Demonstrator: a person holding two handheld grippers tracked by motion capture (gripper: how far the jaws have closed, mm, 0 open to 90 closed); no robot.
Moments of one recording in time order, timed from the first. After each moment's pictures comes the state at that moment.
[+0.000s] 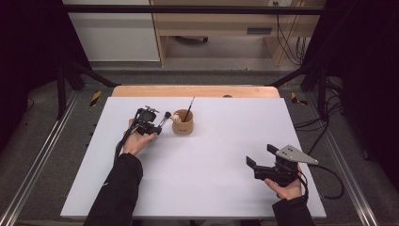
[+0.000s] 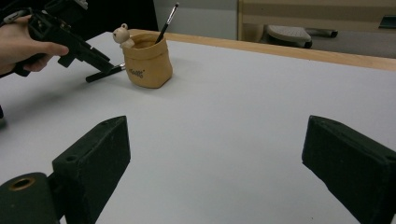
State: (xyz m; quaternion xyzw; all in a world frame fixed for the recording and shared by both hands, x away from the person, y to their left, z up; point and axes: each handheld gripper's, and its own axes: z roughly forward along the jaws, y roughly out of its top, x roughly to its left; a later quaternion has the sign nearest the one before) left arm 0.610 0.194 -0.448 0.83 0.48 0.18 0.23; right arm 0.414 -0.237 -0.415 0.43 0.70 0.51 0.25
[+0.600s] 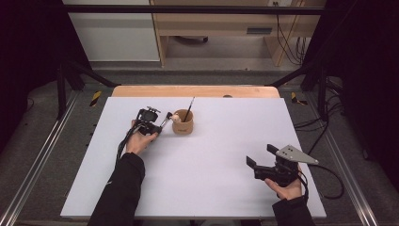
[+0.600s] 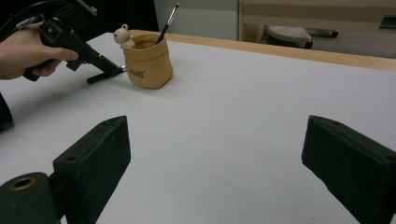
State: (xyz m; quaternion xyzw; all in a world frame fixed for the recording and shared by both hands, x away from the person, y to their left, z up) left arm 0.616 0.193 -0.457 0.82 0.49 0.15 0.24; right arm 0.414 -0.238 -0.415 0.43 0.70 0.51 0.25
